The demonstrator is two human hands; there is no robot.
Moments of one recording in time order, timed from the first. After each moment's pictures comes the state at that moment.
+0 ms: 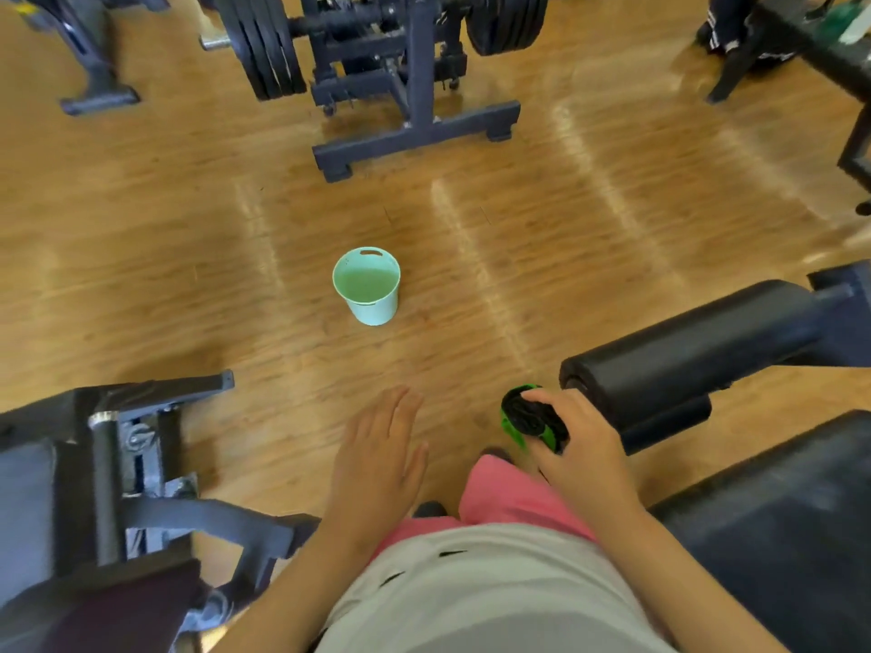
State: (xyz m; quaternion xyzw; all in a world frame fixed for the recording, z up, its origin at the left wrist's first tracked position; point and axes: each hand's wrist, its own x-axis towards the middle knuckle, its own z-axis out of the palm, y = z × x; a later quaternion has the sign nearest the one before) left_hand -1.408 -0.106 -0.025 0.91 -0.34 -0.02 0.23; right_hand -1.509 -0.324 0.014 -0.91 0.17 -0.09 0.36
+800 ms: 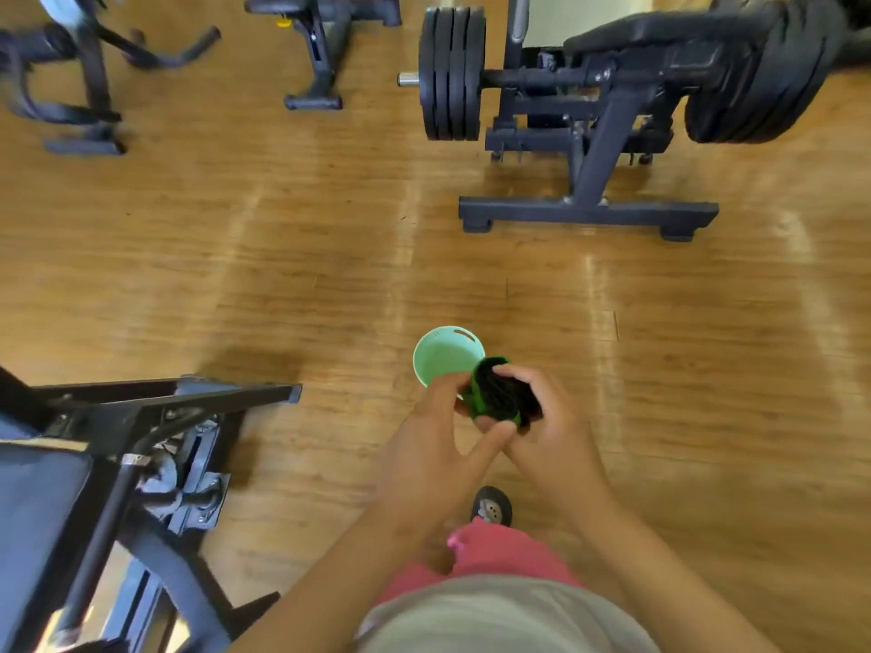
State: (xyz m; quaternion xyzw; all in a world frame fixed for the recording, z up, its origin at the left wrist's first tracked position) left_hand -1.146 -0.289 0.066 0.90 0.00 -0.07 0.44; right_hand -1.135 -0.434 0.053 -0.82 -0.02 0.01 0.57
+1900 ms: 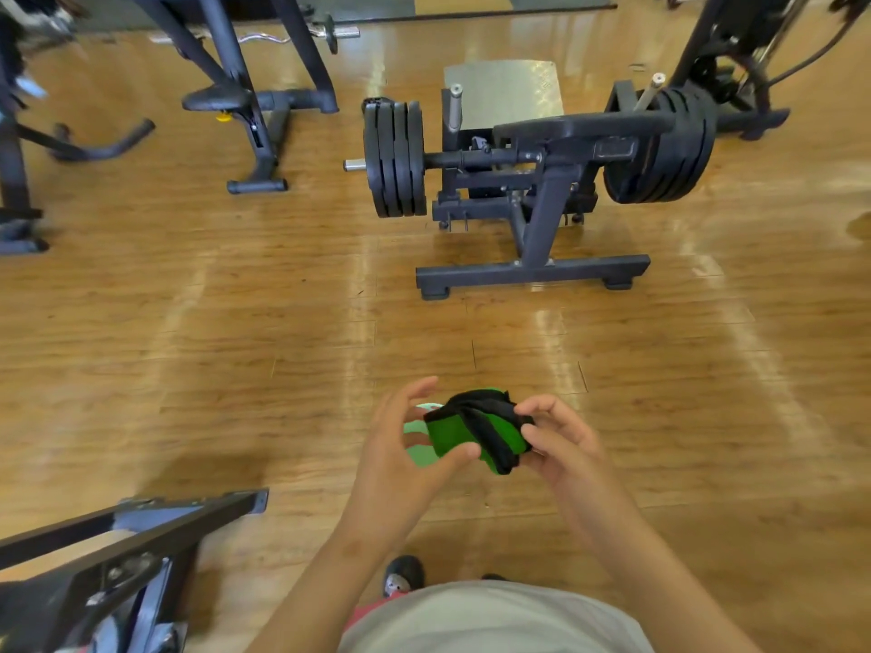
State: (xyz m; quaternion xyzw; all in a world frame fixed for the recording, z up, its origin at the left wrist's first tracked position) left_hand -1.029 -0.240 0.088 0.81 -0.04 -0.07 0.59; right_hand -1.050 -0.424 0.085 -0.54 0.10 0.07 0.83
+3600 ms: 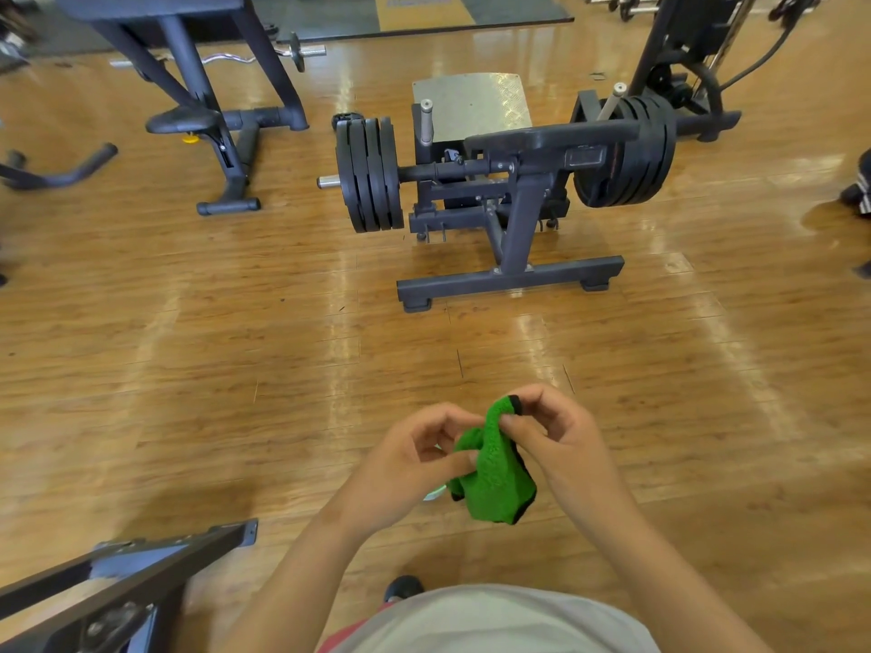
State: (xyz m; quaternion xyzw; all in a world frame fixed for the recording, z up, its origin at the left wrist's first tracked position) left_hand -0.991 -0.238 0.102 0.68 -0.17 -0.27 0.66; right_hand -1.030 -0.415 0.101 -0.69 0.04 -0.04 0.72
